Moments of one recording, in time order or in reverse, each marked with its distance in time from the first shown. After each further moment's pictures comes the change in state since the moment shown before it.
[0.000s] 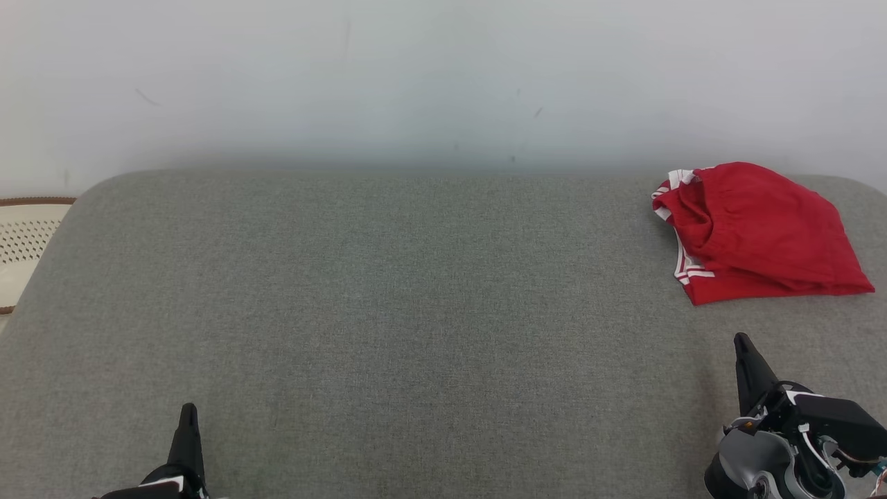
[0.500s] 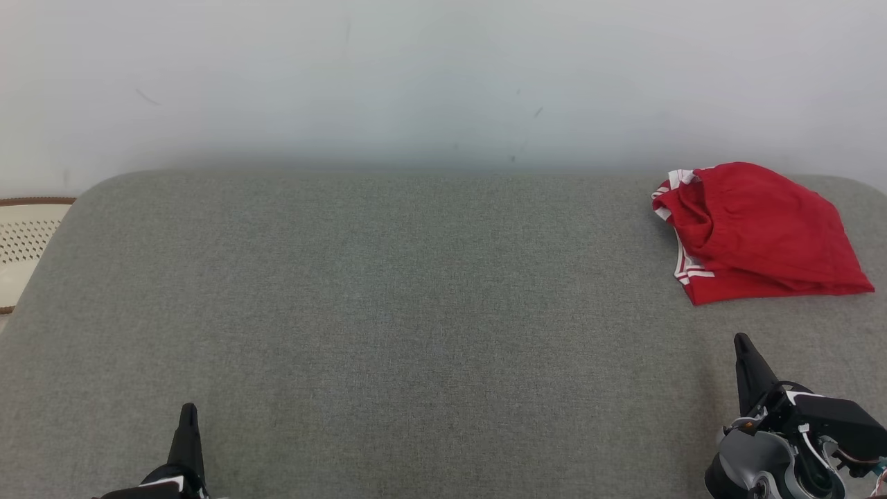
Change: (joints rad) left arm 0.000 0.000 0.000 0.000 0.000 0.000 0.000; right arm 0.000 0.001 -0.003 0.000 -0.006 0.000 0.002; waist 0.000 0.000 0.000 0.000
